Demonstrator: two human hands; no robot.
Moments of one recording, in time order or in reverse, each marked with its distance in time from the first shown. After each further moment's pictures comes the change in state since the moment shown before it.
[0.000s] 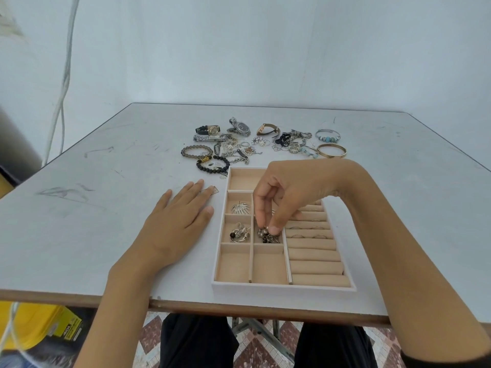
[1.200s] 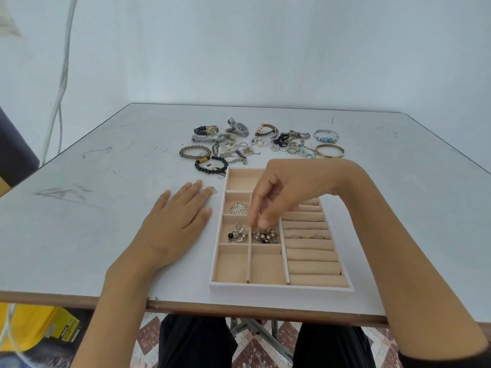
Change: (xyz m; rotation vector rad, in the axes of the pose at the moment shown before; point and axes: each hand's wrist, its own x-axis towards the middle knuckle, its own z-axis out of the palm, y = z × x) left_hand 0.002 -0.003 0.003 -0.018 0.012 0.018; right_hand 0.000 0.005 -0.003 0.001 0.023 -0.102
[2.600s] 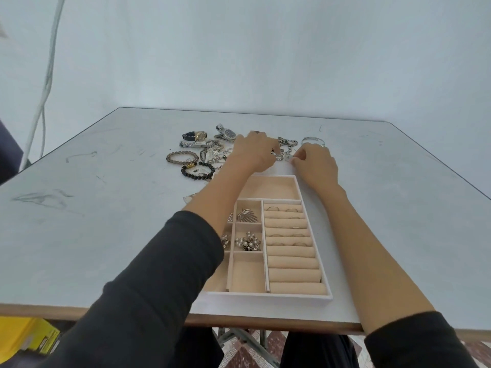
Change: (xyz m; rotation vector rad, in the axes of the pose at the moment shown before) left_hand 0.189 0.119 -0.003 0.288 0.061 0.158; right_hand 0.027 0.133 -0.033 -0.237 1.214 0.521
